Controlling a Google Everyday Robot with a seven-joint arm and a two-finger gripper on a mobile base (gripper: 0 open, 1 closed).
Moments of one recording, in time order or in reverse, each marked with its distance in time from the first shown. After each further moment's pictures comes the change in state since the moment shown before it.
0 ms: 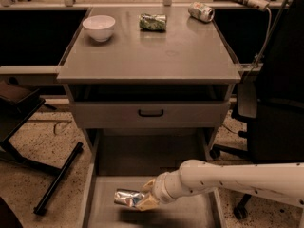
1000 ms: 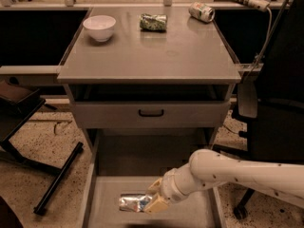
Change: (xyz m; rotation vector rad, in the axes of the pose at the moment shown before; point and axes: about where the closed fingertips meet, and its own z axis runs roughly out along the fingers) arm -0.016 0.026 -0.068 -0.091 0.044 -0.083
